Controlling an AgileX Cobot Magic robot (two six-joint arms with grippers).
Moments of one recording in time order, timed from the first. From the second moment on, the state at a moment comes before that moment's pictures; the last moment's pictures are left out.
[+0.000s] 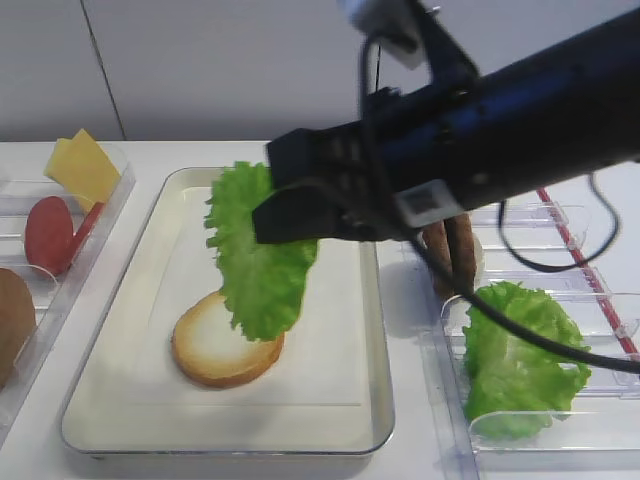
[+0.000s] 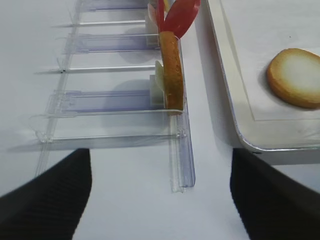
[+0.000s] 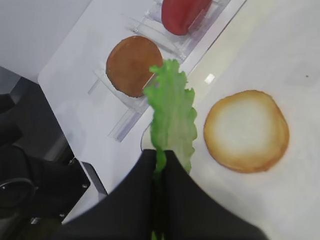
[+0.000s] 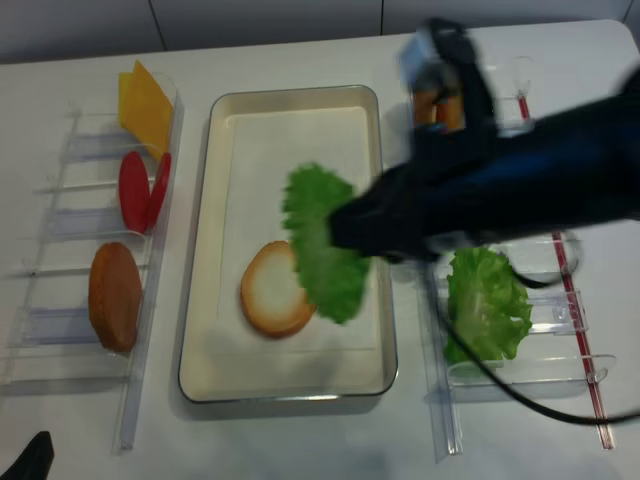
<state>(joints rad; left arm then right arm) -0.01 -0.02 -0.48 0.03 1.18 -0.02 0.57 1.34 -0.88 1.19 0.69 -0.76</state>
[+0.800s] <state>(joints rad) -0.01 -0.02 -0.48 0.03 1.18 -0.02 0.73 1.80 -1.16 1.32 0.55 -0.71</state>
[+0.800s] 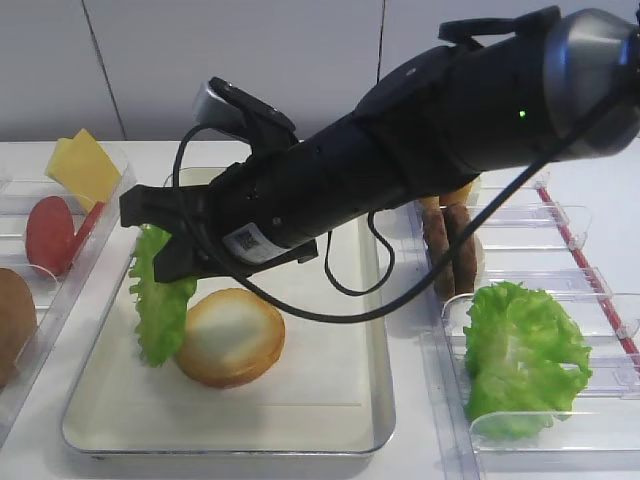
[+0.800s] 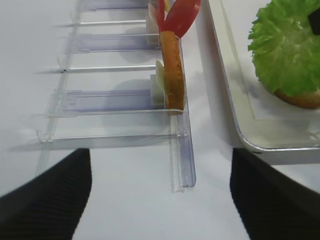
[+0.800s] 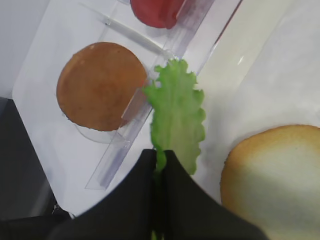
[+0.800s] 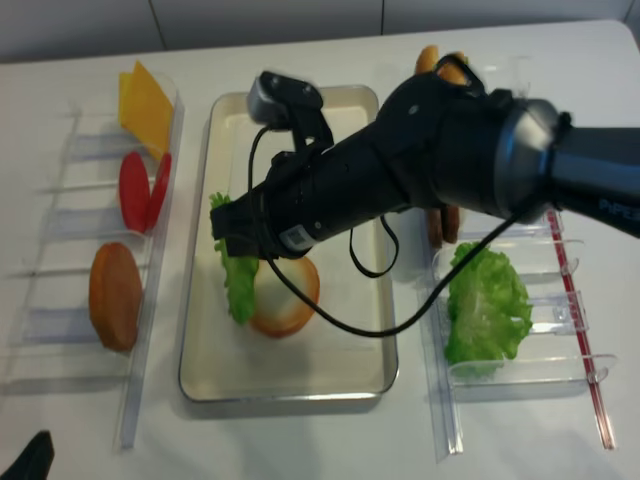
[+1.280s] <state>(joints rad) -0.01 -0.02 -0.48 0.03 1.18 -0.02 0.73 1.85 -1.16 1.31 0.54 -0.63</state>
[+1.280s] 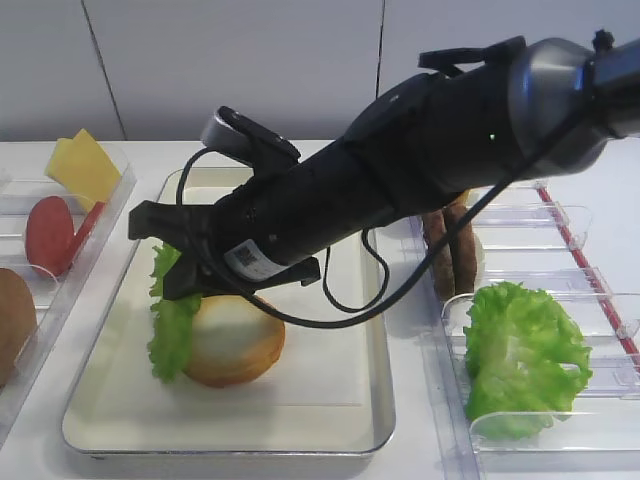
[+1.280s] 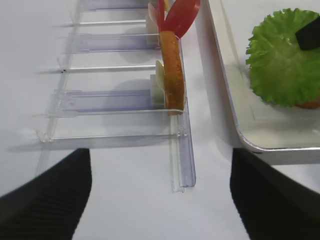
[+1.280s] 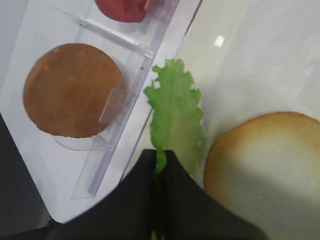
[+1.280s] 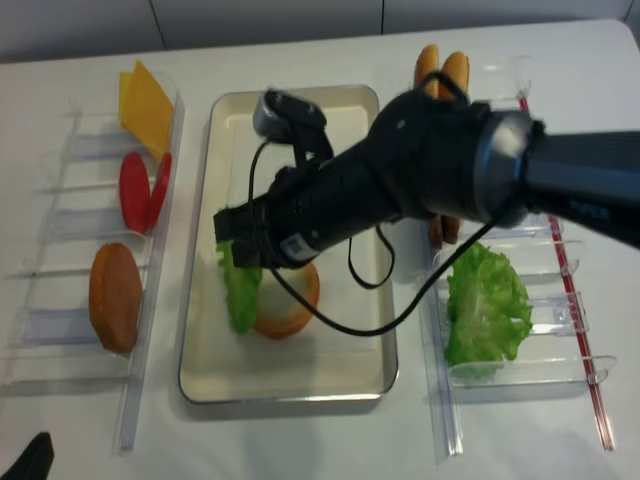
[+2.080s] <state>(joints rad) -0.01 -0.02 -0.48 0.03 1.18 -0.02 0.73 1.86 -1.16 0.93 0.48 -0.32</state>
